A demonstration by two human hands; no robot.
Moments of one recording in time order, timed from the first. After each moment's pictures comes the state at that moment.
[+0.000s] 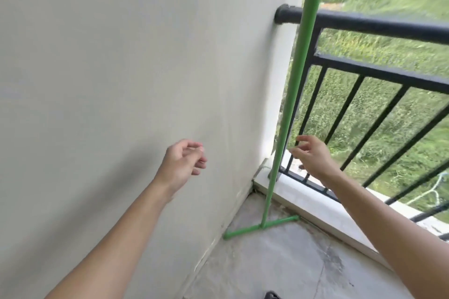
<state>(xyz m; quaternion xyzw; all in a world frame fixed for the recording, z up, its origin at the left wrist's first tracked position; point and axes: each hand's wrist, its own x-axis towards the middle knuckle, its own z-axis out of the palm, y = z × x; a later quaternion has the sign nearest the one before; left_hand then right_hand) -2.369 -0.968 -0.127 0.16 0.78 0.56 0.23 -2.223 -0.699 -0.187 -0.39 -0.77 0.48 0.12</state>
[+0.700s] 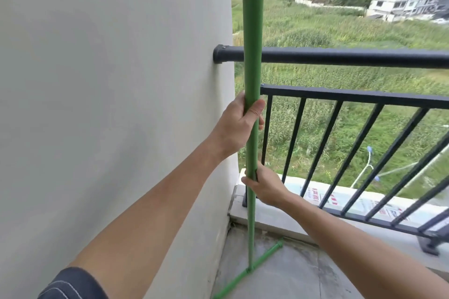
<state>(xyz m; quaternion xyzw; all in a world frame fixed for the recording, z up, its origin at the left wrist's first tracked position) -2.396 -0.749 -0.032 0.53 0.62 0.52 0.26 -2.299 -0.688 -0.187 -0.40 -0.82 0.40 0.10</state>
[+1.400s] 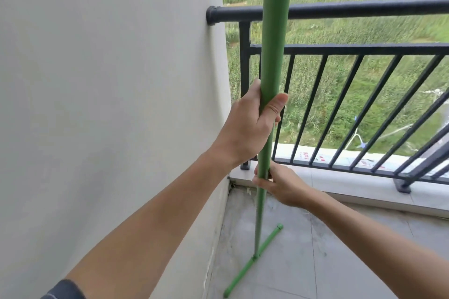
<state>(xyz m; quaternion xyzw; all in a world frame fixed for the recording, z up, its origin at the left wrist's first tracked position) -2.311 -0.893 -0.038 0.57 0.60 0.51 0.23 -2.201 -0.832 -0.189 -0.38 -0.84 0.39 0.07</state>
